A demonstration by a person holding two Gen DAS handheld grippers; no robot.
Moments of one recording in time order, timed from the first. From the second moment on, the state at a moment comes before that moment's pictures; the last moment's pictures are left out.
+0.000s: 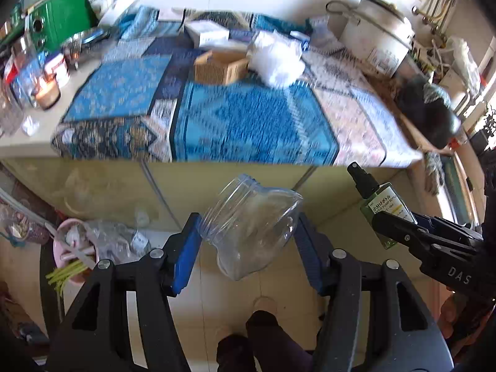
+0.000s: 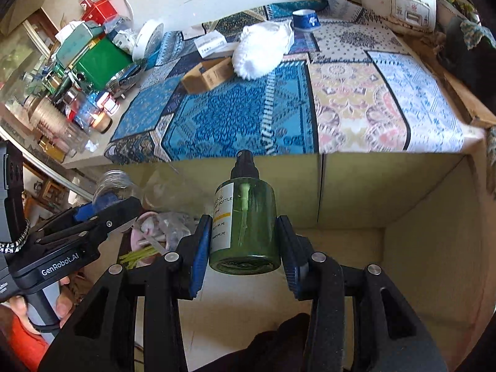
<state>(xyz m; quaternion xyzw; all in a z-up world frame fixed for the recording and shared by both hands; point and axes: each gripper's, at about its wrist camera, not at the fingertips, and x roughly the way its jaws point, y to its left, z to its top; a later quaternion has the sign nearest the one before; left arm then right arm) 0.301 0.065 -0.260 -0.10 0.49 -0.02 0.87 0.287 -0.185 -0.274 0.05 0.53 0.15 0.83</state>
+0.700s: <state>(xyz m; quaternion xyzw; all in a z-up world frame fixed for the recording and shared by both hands) 0.300 0.055 -0.549 -0.16 0.60 0.01 0.79 0.289 -0.212 -0.551 0.03 0.66 0.15 0.74</state>
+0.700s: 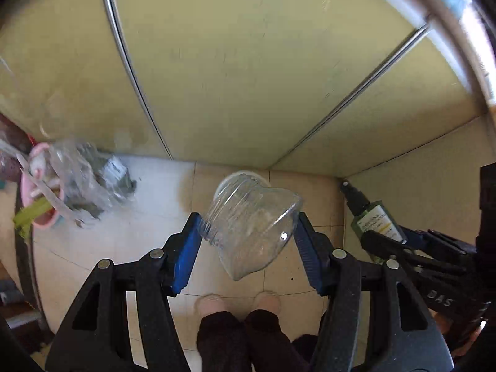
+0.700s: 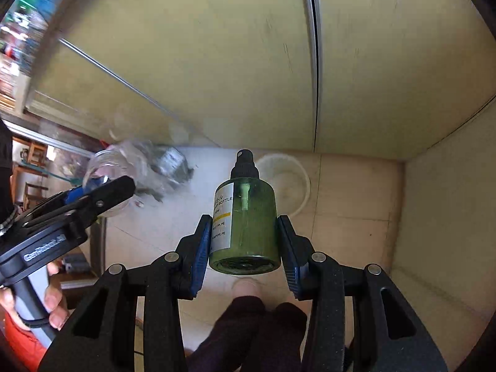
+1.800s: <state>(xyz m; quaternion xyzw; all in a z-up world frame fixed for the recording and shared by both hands) 0.362 0.040 -0.910 -0.20 0.67 -0.02 0.71 0.338 -0.236 -0.845 -0.01 0.69 0.19 0.70</state>
